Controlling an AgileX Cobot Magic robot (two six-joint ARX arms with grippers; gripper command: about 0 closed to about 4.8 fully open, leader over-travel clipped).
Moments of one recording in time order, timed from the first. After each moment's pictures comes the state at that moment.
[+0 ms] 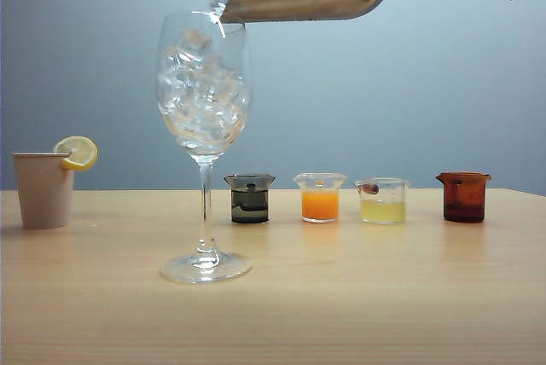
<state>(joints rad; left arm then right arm) -0.67 0.74 1.10 -0.72 0.11 0.09 0.29 1.11 0.93 0.07 -0.26 1.13</state>
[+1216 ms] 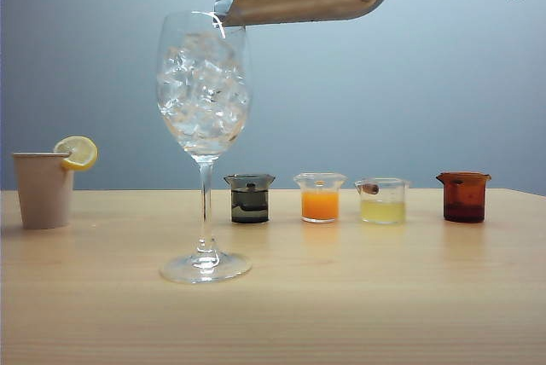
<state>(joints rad) -0.67 0.74 1.10 -0.72 0.11 0.09 0.29 1.11 0.93 0.07 -0.26 1.10</state>
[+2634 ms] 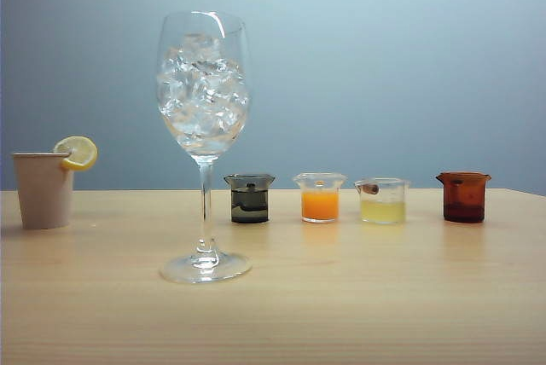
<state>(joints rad) -0.67 0.74 1.10 -0.72 0.11 0.09 0.26 1.09 0.94 0.08 -0.29 1.20</state>
